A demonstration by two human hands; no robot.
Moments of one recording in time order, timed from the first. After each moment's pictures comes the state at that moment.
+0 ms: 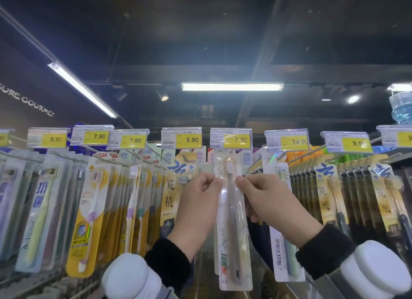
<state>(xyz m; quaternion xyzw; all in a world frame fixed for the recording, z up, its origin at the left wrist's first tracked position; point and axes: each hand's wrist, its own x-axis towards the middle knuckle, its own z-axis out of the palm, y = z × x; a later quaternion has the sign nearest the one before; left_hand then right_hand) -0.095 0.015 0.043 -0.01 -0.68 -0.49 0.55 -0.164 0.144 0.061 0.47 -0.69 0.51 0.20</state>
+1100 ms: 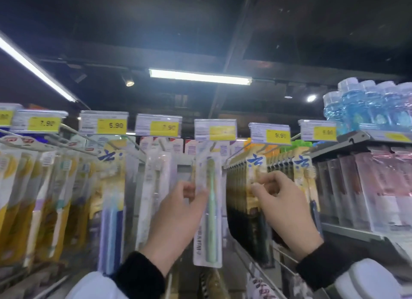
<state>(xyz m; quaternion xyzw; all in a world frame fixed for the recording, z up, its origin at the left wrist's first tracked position) -0.144 0.091 0.017 0.08 -0.75 -0.42 0.51 -0.248 0.247 0.028 0.33 -0.66 0.58 0.34</state>
